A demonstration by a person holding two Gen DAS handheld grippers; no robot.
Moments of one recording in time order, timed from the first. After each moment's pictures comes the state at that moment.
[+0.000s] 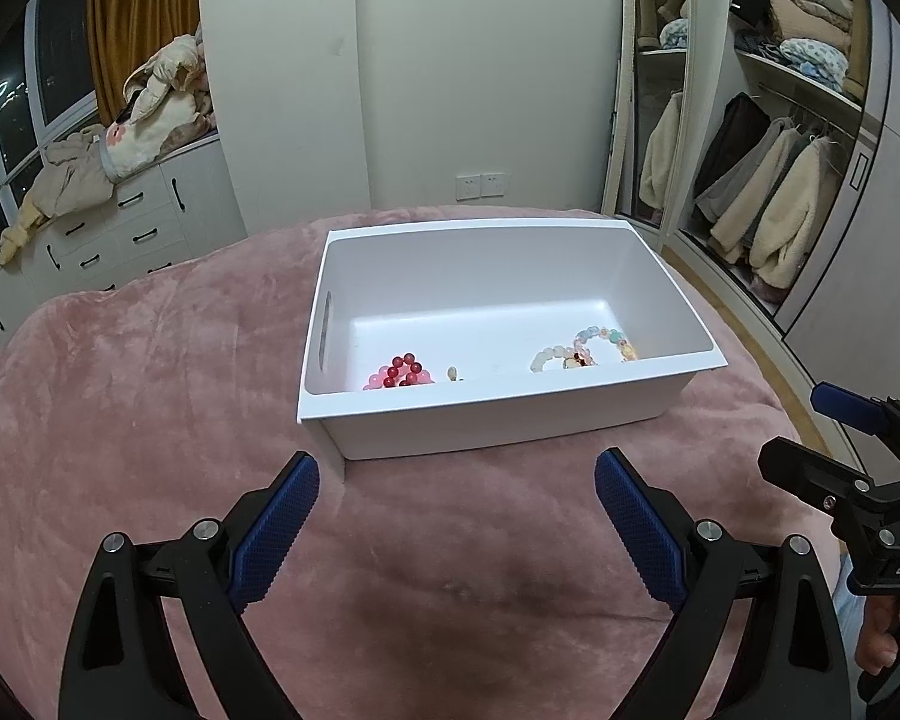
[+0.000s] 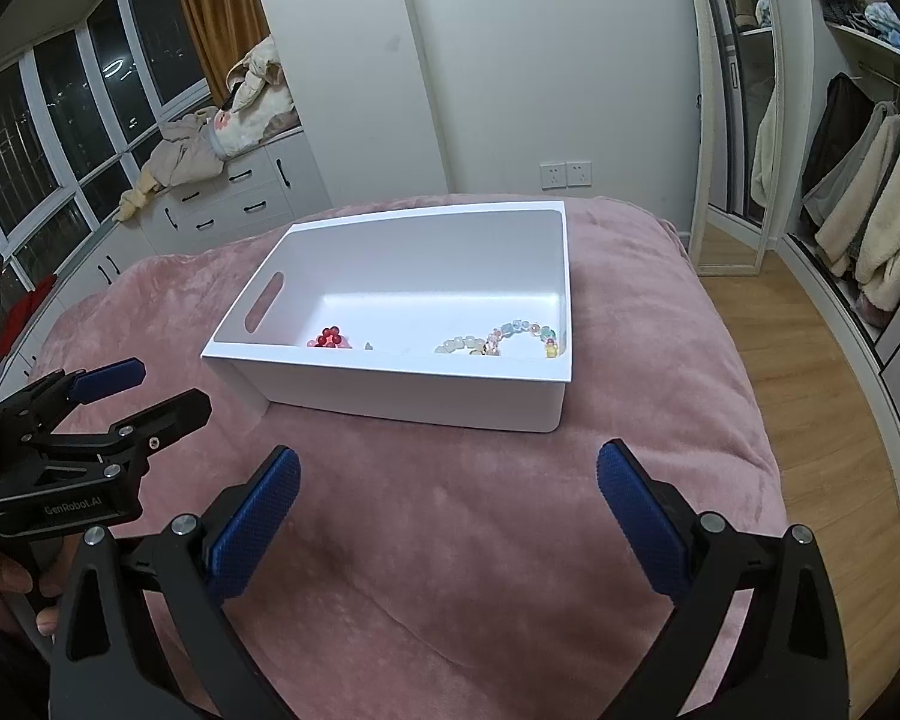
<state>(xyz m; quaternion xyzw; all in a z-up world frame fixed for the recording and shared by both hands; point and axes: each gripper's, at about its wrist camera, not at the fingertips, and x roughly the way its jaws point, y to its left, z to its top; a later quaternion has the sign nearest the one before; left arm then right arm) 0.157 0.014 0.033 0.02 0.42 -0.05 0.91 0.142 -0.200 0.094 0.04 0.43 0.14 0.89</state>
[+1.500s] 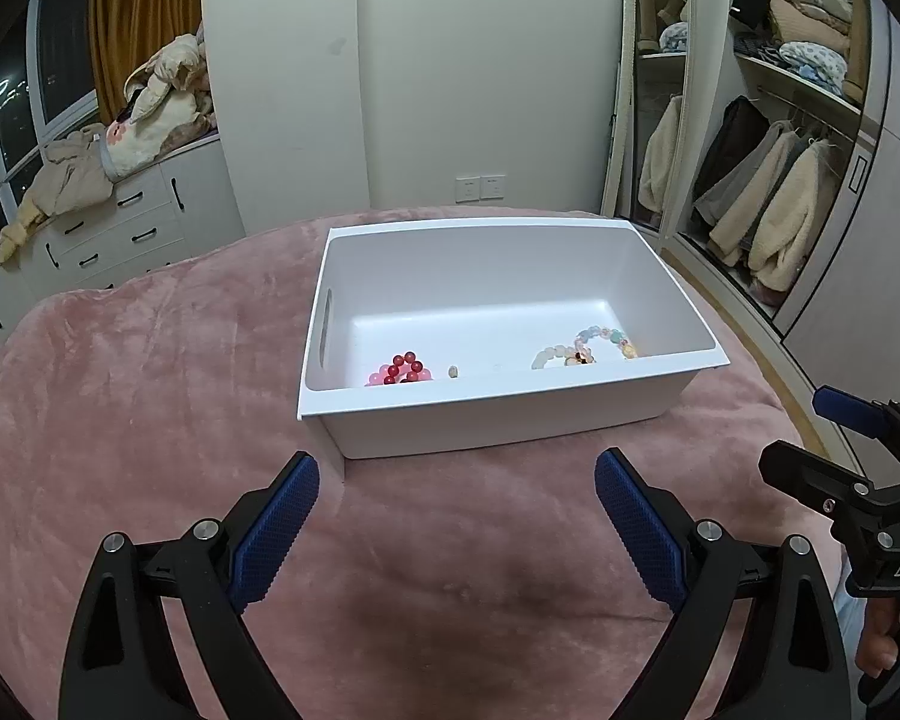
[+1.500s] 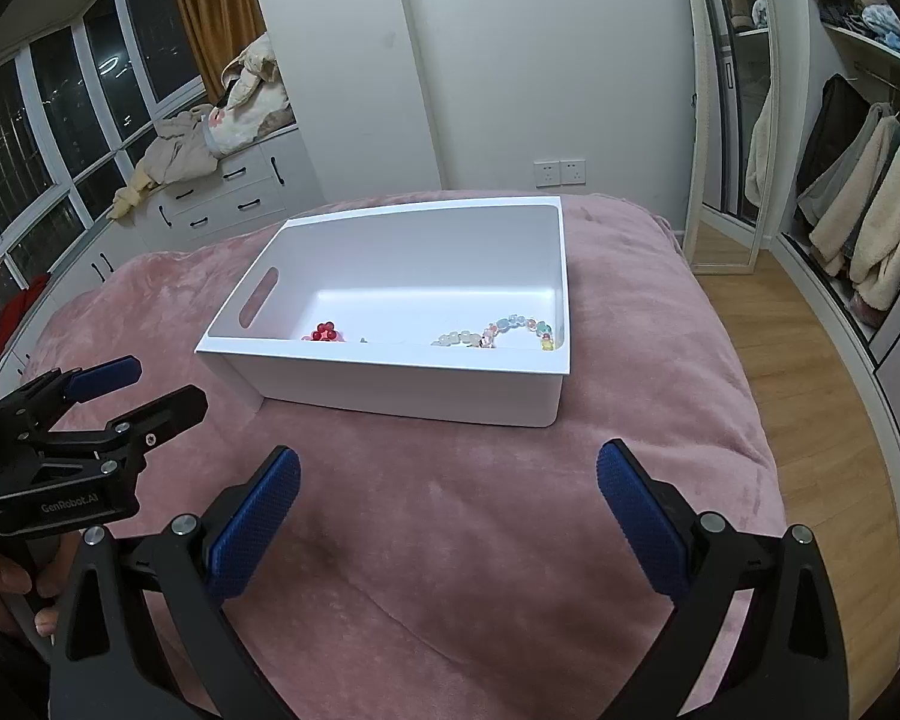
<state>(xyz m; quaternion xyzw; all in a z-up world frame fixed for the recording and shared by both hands) 0.159 0.018 0.030 0.01 0.41 -0.06 0.91 0.140 -0.198 0.087 0.04 0.43 0.13 0.89</state>
